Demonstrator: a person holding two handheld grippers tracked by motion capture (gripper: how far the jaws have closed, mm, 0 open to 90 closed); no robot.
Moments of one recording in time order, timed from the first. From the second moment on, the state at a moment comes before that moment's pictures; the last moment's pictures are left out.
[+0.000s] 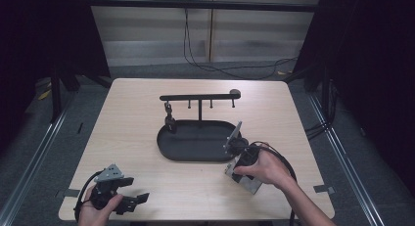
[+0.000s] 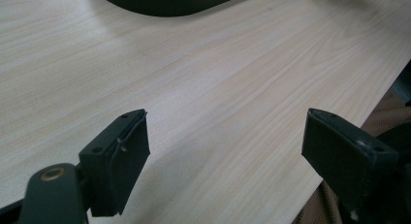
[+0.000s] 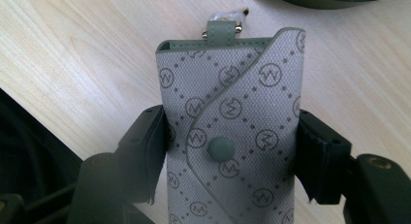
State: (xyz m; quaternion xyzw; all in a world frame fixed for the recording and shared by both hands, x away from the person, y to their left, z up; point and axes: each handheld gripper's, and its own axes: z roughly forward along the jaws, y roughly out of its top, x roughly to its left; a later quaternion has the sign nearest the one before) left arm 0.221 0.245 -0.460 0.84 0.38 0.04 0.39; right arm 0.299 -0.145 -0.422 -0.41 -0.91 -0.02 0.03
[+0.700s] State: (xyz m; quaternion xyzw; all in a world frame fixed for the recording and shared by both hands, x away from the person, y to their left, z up) left arm 0.224 0.248 -0.462 0.83 0.39 0.03 0.40; right arm 0.309 -0.155 -0.397 -0.42 -0.91 -0.03 0.03
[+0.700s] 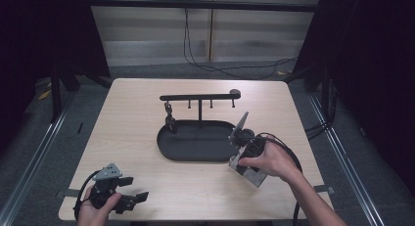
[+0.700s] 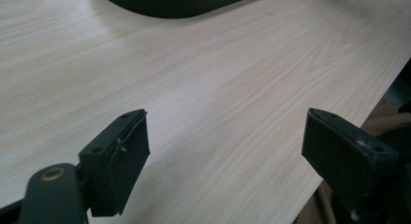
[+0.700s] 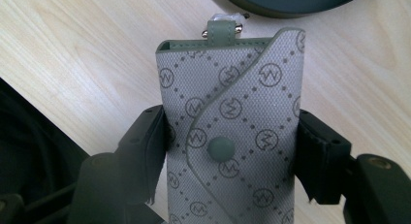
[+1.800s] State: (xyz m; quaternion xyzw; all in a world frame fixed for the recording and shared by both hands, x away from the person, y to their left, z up) left arm 0.222 0.247 -0.459 0.83 0.37 0.01 0.42; right arm 0.343 -0.177 -0.373 -0.48 -0.87 -0.08 0.01
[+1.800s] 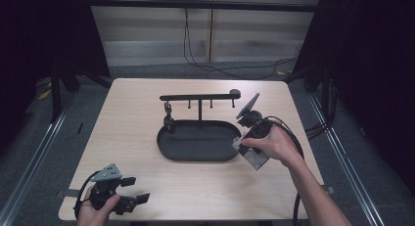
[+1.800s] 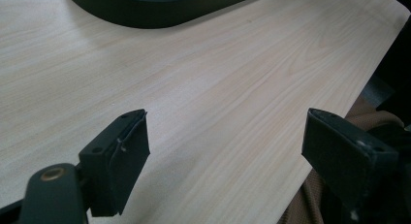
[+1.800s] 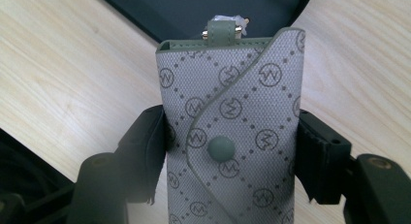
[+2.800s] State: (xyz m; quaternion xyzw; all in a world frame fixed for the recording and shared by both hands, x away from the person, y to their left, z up) left arm 0.223 0.247 -0.459 0.83 0.37 0.02 0.41; right arm 0.371 -0.178 -0.383 -0.55 -0.82 -0.16 0.03
